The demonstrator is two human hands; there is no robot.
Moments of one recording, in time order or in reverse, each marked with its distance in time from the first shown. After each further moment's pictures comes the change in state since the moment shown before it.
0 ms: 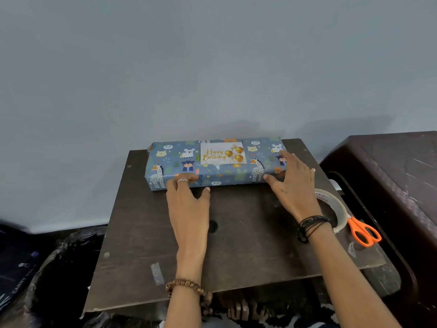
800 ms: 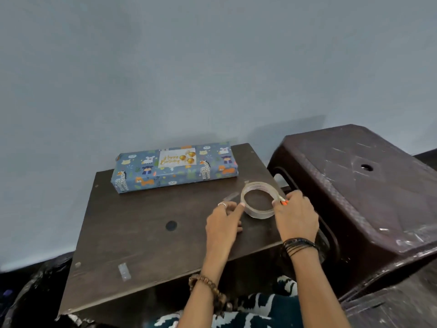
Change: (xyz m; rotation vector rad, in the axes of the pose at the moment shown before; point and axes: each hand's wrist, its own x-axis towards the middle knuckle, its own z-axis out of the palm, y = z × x) left_hand -0.092 0.059 0.064 -0.265 -0.570 -0.221; right_hand -0.092 0.029 -0.075 -0.086 0.171 0.528
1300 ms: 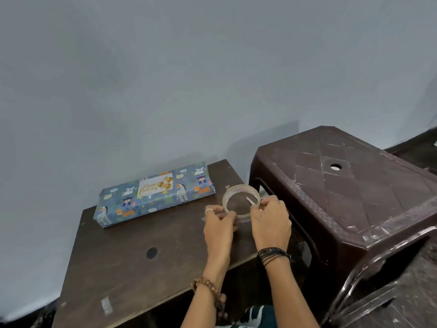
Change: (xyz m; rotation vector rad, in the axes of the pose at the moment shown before) left_hand -0.012 0.034 0.047 -0.148 0.088 -0.023; right_hand 0.008 0.011 -0.011 0.340 0.036 0.014
